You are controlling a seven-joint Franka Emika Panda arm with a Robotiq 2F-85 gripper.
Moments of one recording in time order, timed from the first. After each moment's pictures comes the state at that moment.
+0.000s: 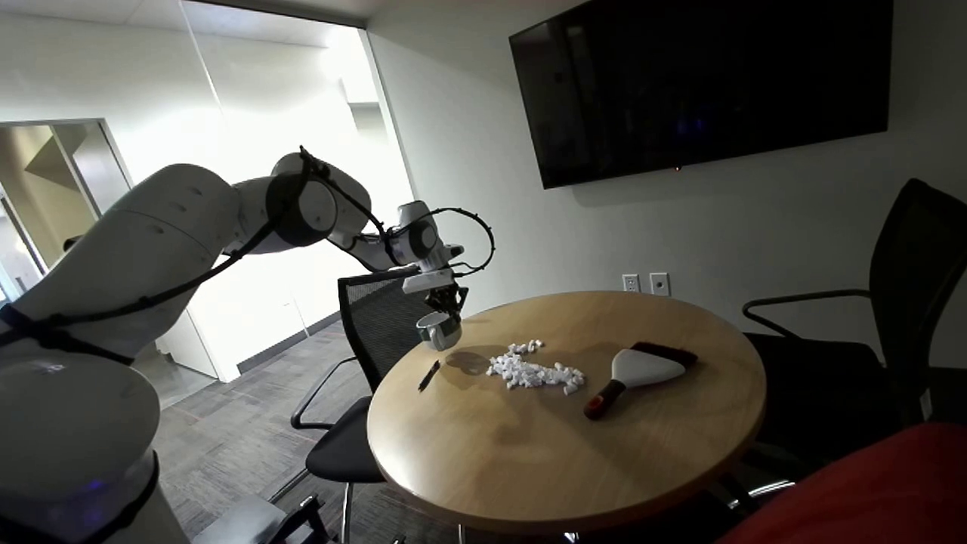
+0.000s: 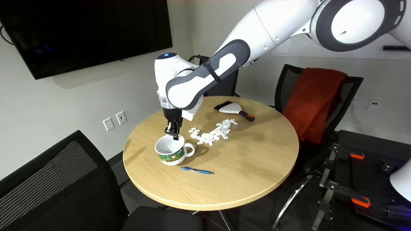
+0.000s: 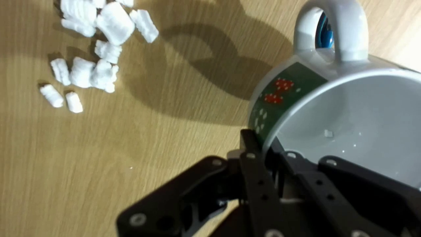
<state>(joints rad) 0.22 0.96 0.04 -1.20 -0.11 2.30 -0.03</state>
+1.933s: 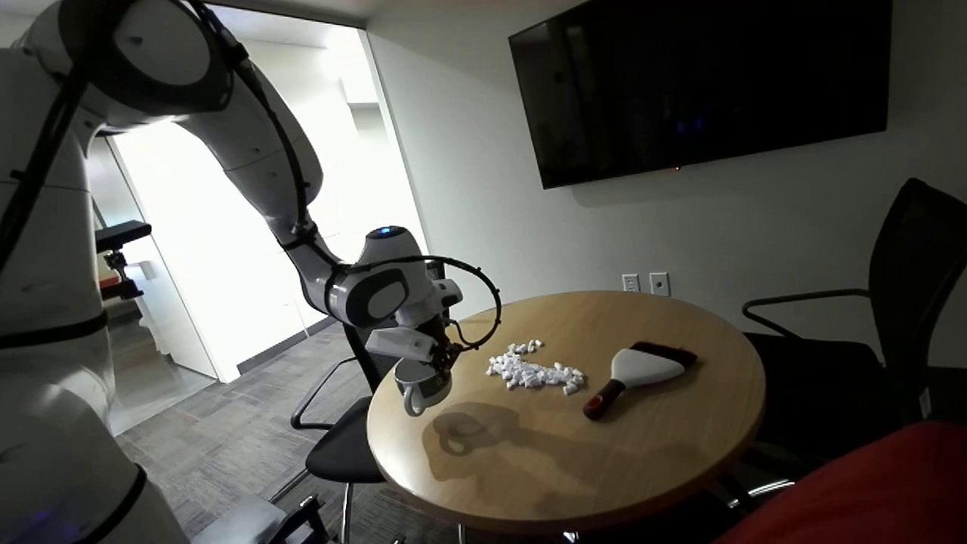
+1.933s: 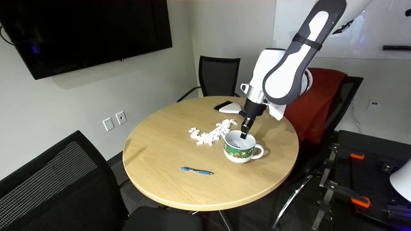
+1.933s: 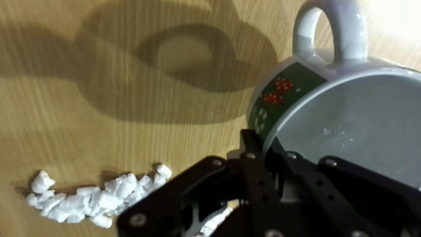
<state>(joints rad) -0.31 0.29 0.36 -2.51 0.21 3.04 -0.29</state>
